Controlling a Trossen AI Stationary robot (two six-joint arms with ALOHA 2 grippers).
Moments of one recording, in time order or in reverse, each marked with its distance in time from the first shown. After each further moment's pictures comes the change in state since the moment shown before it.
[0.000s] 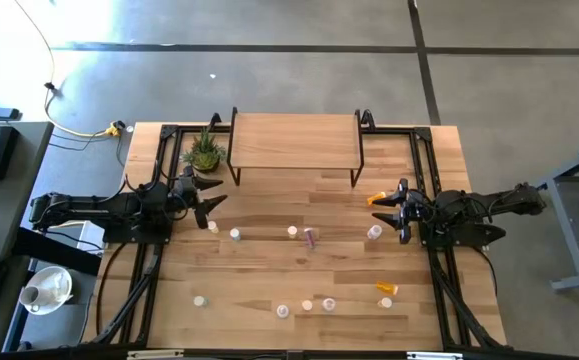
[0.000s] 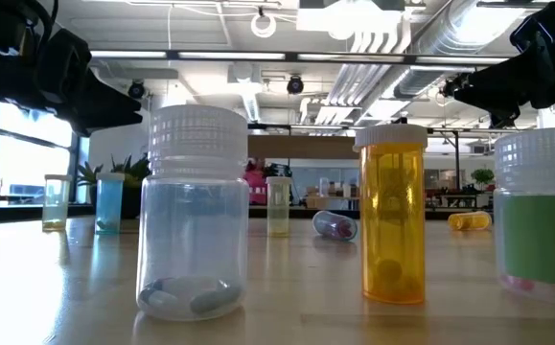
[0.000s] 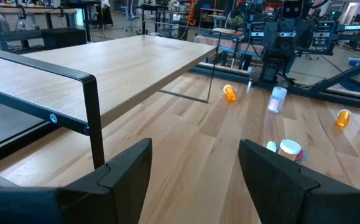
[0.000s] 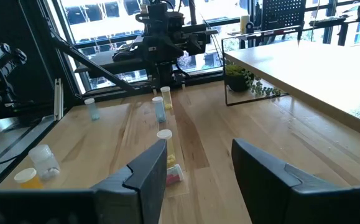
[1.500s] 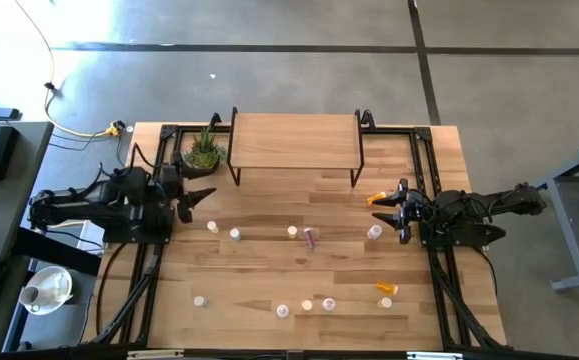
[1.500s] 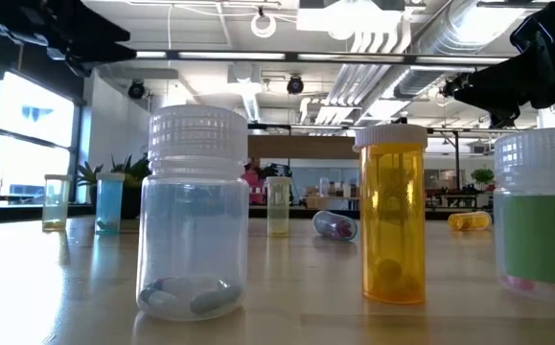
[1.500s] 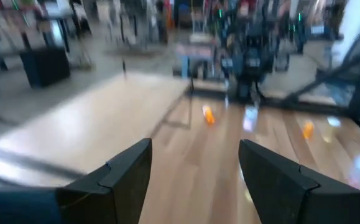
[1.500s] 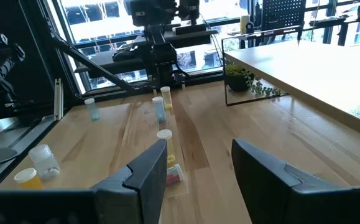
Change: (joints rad) left arm 0.000 0.050 0.382 -0.365 0.098 0.058; right arm 0.000 0.000 0.000 0.000 0.000 0.000
